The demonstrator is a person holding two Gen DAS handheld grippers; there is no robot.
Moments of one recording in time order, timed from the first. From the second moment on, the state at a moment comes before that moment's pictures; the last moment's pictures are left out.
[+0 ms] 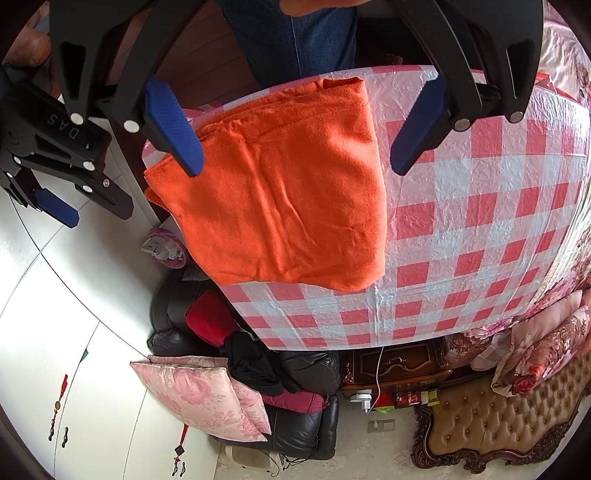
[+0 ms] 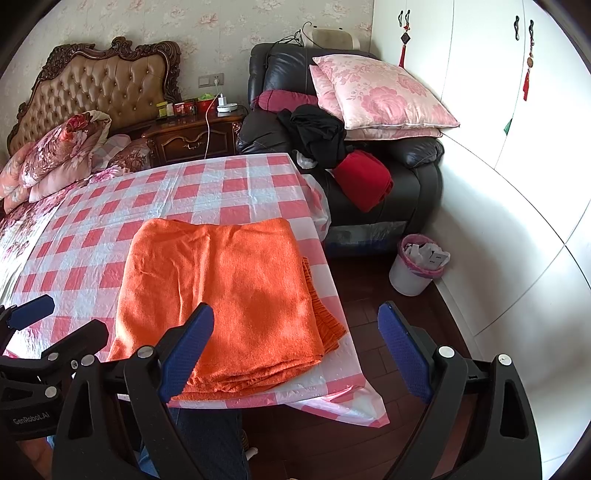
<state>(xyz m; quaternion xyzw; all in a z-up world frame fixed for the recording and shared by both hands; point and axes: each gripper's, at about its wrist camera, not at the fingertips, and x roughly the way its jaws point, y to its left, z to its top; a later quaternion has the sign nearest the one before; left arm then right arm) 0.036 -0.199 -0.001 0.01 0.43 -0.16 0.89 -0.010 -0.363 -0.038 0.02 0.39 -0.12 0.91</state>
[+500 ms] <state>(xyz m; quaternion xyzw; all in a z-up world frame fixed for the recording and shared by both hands) 0.044 -0.150 0.008 -0.04 0.39 -0.23 0.89 -0.011 -0.369 -0.047 0.04 0.39 -0.12 0.91</state>
